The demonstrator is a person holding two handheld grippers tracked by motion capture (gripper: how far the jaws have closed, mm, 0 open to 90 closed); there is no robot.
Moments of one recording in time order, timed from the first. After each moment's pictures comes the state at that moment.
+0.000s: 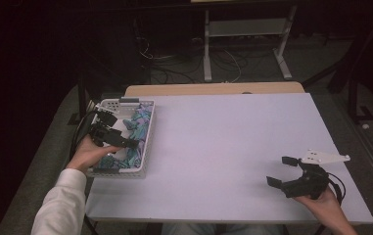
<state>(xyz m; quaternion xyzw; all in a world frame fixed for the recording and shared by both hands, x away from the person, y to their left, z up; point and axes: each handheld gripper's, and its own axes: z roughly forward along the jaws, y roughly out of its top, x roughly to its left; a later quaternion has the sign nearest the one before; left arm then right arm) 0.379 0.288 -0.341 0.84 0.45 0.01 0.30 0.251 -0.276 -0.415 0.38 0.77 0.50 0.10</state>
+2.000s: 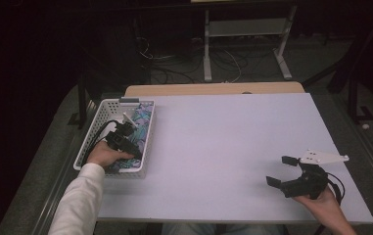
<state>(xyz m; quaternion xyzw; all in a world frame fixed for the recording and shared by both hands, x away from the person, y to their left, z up) 0.409 0.267 -0.403 0.86 0.48 -0.08 0.13 0.251 -0.275 -0.416 0.38 0.77 0.49 0.11</state>
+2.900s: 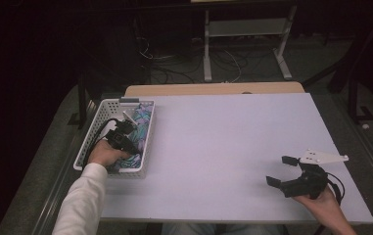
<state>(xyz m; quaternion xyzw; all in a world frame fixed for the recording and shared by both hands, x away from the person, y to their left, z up) 0.410 0.269 -0.395 0.86 0.48 -0.07 0.16 0.251 -0.275 -0.416 0.38 0.77 0.49 0.11</state>
